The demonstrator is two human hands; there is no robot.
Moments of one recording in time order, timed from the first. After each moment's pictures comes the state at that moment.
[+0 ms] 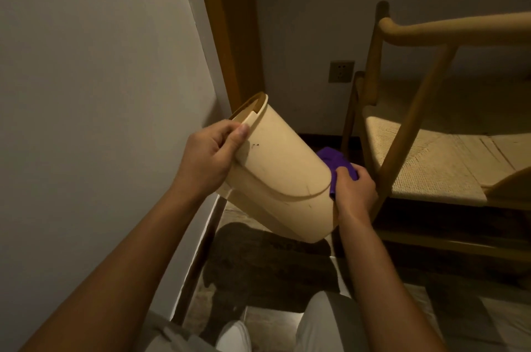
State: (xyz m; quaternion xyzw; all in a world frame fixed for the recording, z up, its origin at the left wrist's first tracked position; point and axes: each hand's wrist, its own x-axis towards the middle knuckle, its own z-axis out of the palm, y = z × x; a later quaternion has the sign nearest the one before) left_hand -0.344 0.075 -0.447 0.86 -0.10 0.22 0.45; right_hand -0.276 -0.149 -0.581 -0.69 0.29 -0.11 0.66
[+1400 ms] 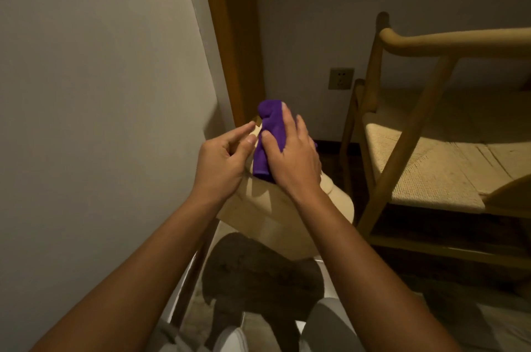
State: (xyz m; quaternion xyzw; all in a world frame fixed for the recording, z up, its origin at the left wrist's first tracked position) left_hand -0.332 0.065 -0.465 0.81 0.00 0.22 0.54; right_hand -0.274 -0.064 -0.501 -0.89 -0.09 -0.10 0.43
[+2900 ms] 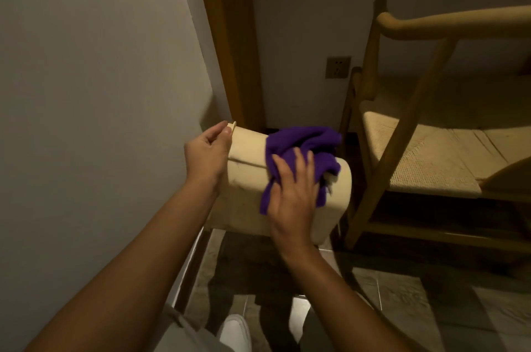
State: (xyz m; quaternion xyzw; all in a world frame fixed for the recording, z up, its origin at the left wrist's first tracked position) left_hand -0.307 0.086 -0.493 0.70 0.20 0.20 0.65; right_hand -0.349 -0.060 -0.577 -0.88 -0.06 -0.24 0.41
